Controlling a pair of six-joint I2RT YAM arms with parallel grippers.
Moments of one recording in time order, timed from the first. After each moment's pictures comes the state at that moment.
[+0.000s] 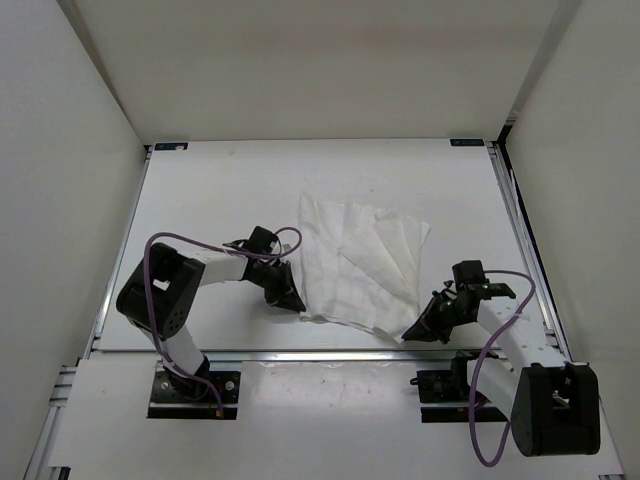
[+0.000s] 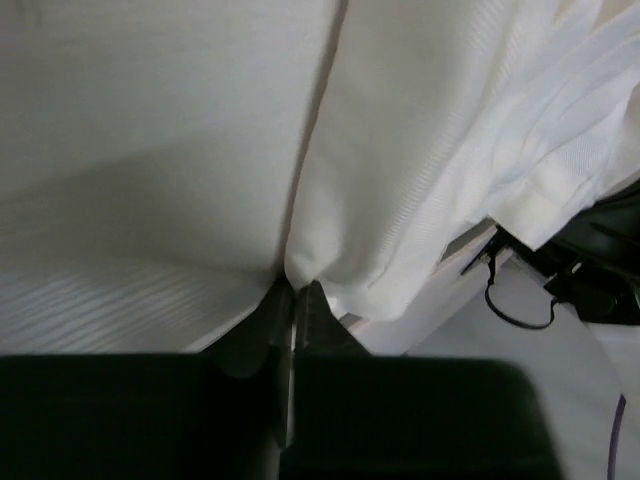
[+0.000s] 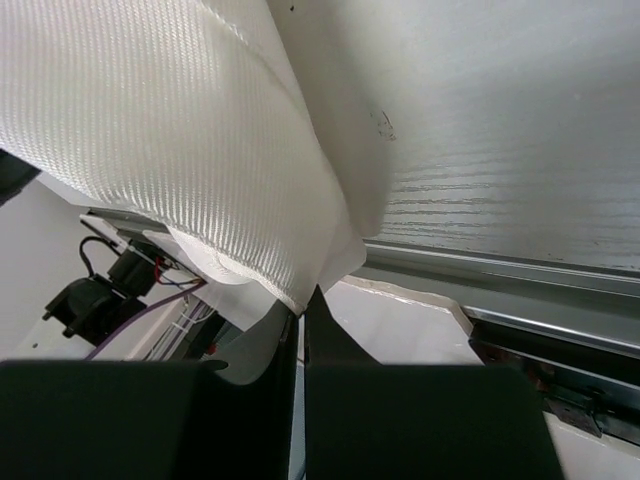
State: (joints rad) left arm -0.48 1.68 0.76 -0.31 0.59 -0.71; right arm 0.09 0.99 0.41 -0.85 -0.58 0.70
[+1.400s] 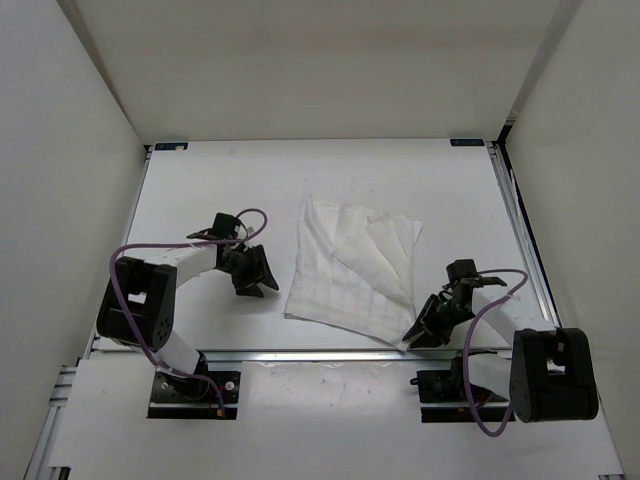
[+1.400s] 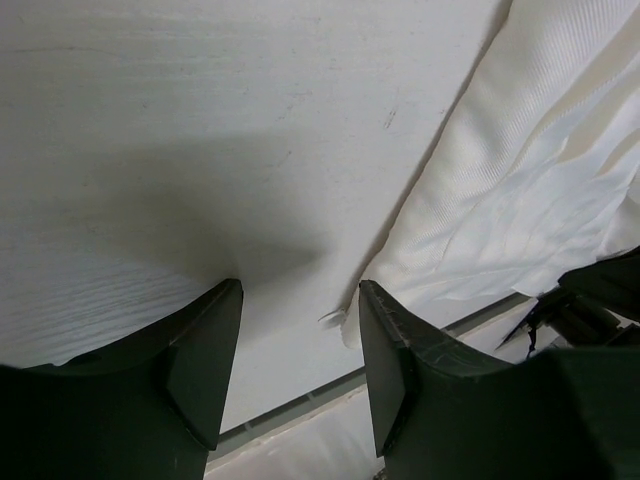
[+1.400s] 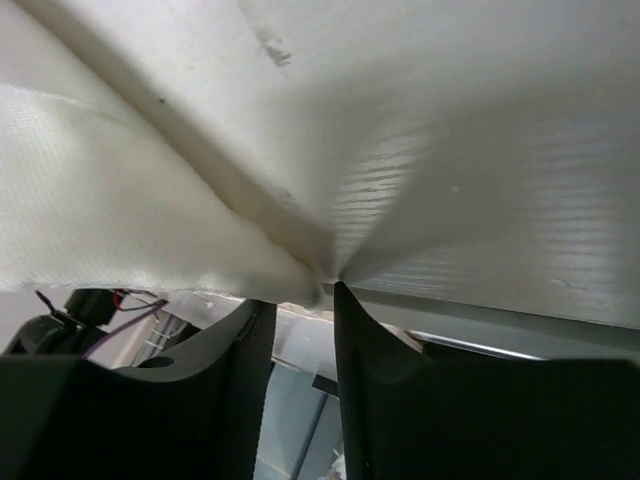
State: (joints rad) left arm -0.24 1.57 0.79 -0.48 0.44 -0.50; right arm 0.09 1.18 0.41 -0.79 -0.50 0.67
